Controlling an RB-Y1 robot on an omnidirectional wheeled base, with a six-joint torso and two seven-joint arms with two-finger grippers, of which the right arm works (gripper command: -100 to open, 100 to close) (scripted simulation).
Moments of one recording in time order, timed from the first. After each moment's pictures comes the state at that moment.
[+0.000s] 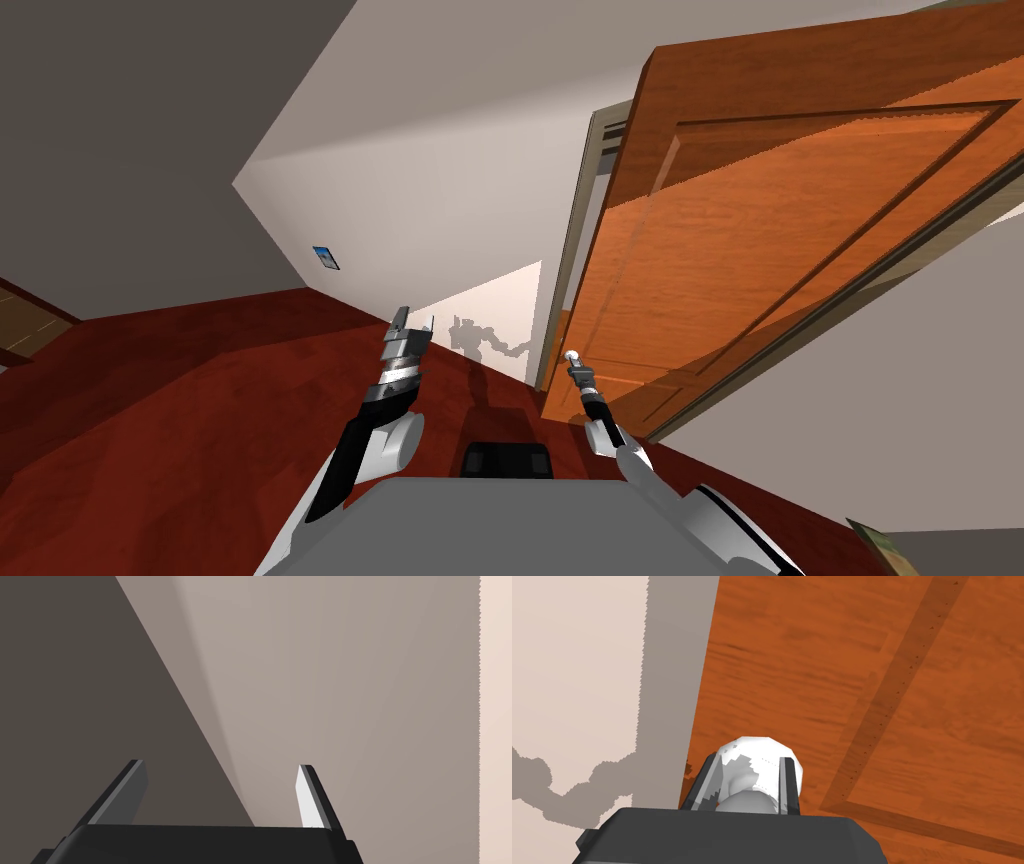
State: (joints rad) arm -0.16 -0.34 0.25 -0.53 -0.46 -0.92 -1.42
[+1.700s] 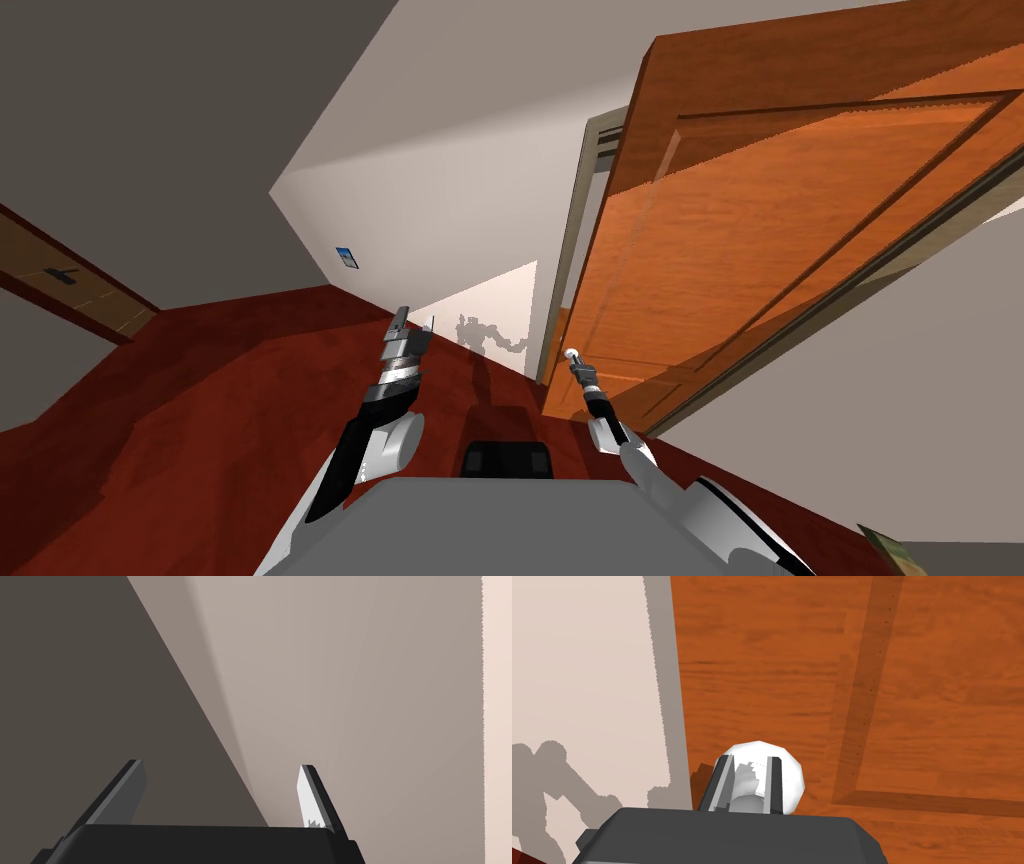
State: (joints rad) arm -0.18 -0.38 0.29 -0.52 -0.49 -0.96 -1.68
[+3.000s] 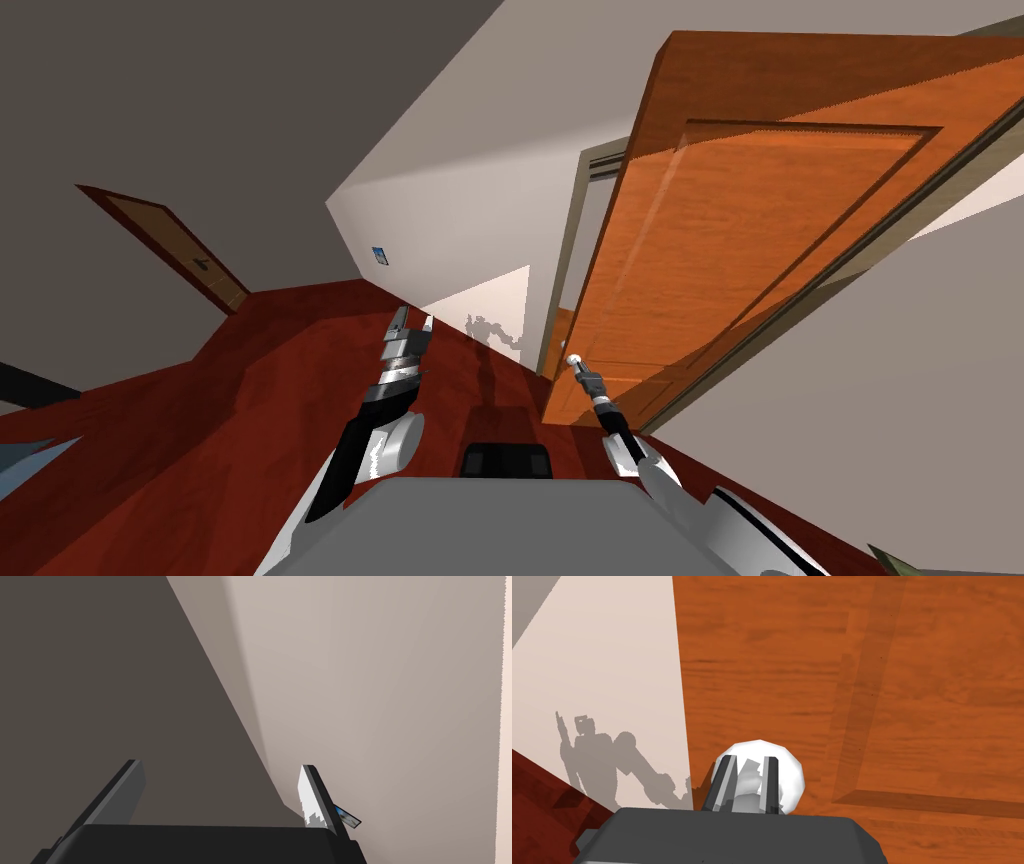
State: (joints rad) arm -0.14 -0.44 0.38 -0.48 -0.45 -1.03 -1.80
